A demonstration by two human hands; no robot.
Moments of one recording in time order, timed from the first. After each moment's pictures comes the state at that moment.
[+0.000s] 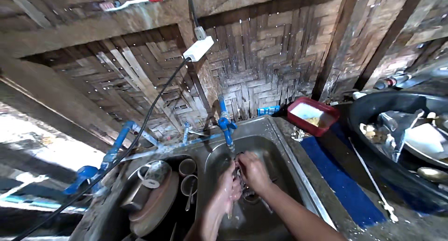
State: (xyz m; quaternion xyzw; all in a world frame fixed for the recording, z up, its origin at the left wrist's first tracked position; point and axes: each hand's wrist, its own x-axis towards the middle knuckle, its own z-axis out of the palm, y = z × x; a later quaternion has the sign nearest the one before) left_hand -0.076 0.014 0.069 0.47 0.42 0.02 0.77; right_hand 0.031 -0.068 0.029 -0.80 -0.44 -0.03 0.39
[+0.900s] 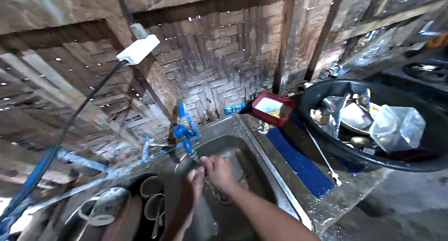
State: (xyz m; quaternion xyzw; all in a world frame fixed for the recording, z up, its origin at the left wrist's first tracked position) left_hand -0.078 0.043 0.038 0.81 0.33 0.10 0.47; right_hand 0.028 -0.058 0.043 -0.82 -0.28 0.20 0.47
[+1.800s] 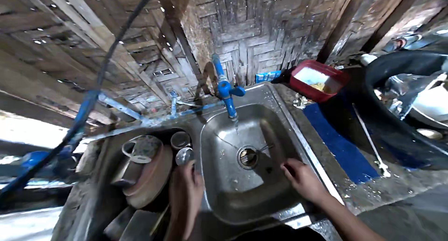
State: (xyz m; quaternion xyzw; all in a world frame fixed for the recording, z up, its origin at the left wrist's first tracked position) left_hand -0.212 0.078 0.004 0.92 0.35 0.12 0.11; right_hand 0.005 -0.237 -0.044 -0.87 -0.35 0.17 0.31
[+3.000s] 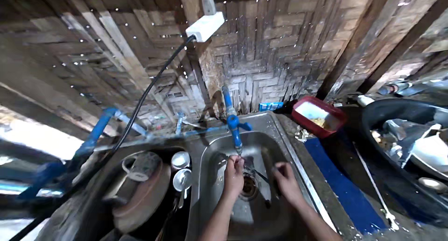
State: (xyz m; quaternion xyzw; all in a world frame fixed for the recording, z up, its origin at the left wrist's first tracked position) left_hand -0.042 0.031 -0.036 0.72 0.28 0.22 0.59; right_hand 0.044 -0.149 -0.017 -0.77 -0.11 0.21 0.59
